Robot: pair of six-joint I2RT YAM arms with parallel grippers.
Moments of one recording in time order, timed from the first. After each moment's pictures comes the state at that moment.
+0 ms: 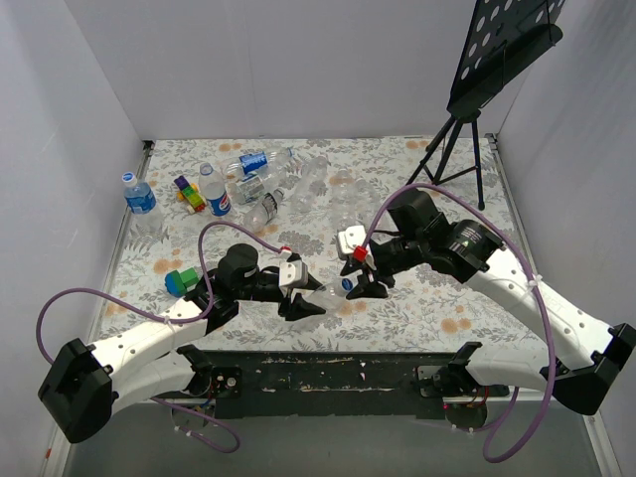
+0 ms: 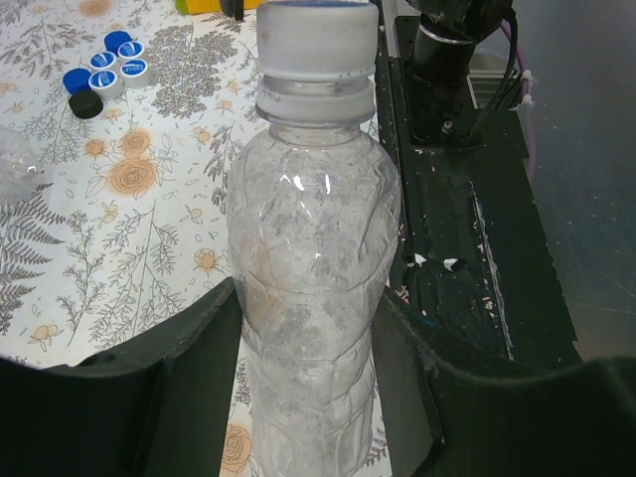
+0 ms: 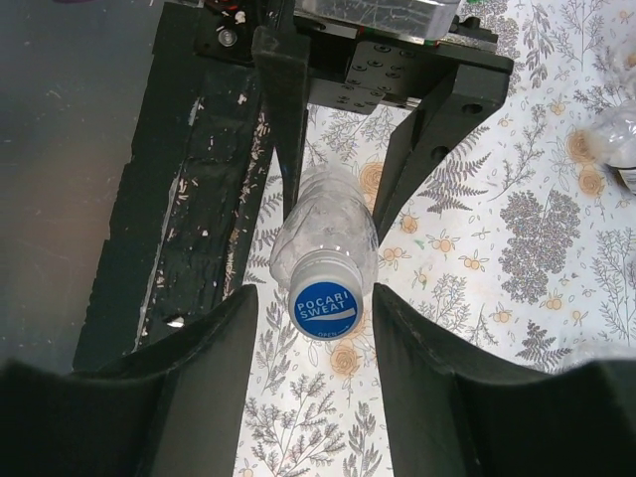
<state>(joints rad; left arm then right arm) -0.75 0.98 0.49 0.22 0.80 0.20 0.84 1.15 1.26 -0.88 -0.75 -0.67</state>
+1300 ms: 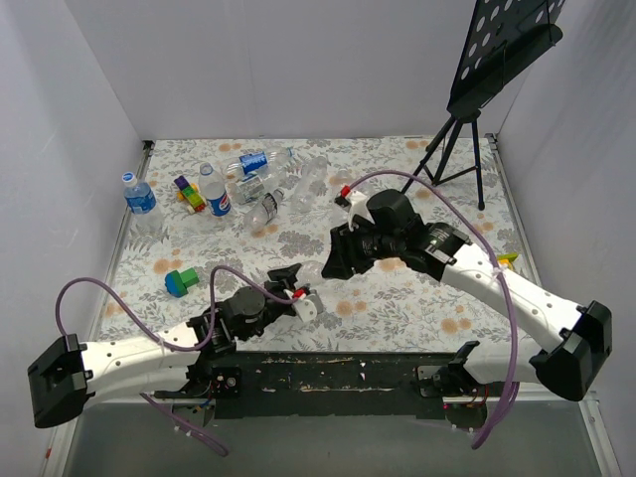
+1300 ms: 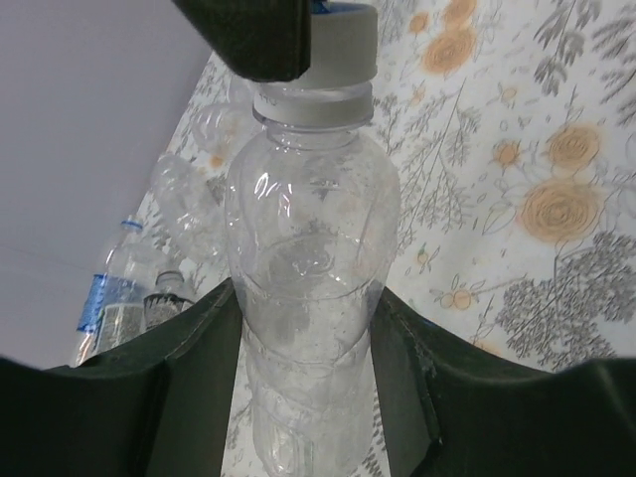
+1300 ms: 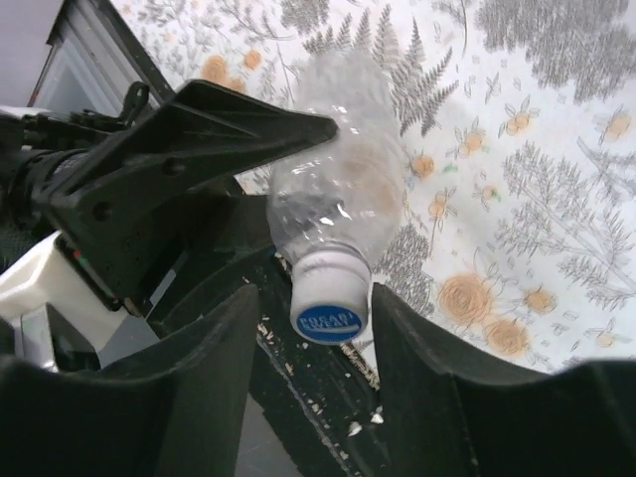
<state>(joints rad) -1.11 0.85 0.29 0.37 -0.29 0.68 0.85 1.25 1.12 -0.54 -0.37 0.42</state>
